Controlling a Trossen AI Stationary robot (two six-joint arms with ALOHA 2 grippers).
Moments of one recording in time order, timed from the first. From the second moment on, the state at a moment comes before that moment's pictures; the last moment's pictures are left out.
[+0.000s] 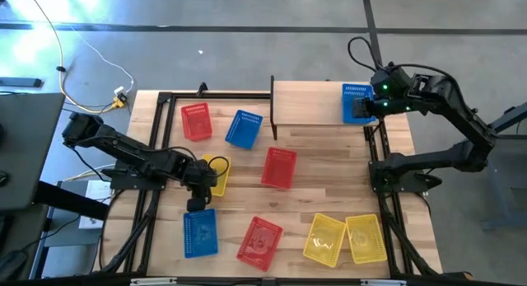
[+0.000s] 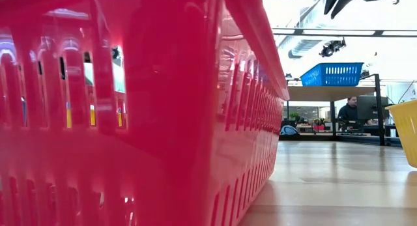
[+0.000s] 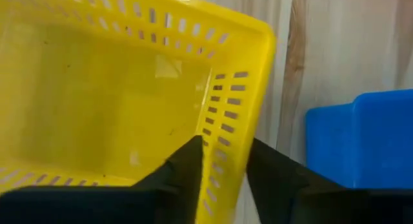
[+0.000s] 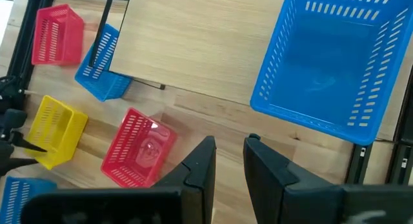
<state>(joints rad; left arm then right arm) -0.15 1.22 0.58 -0.58 0.07 -0.39 -0.48 1.09 1.58 -1.49 0.11 0.83</state>
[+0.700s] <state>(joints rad) -0.11 1.21 0.90 -0.58 0.02 -0.38 -0.48 1.09 1.58 -1.49 0.11 0.83</state>
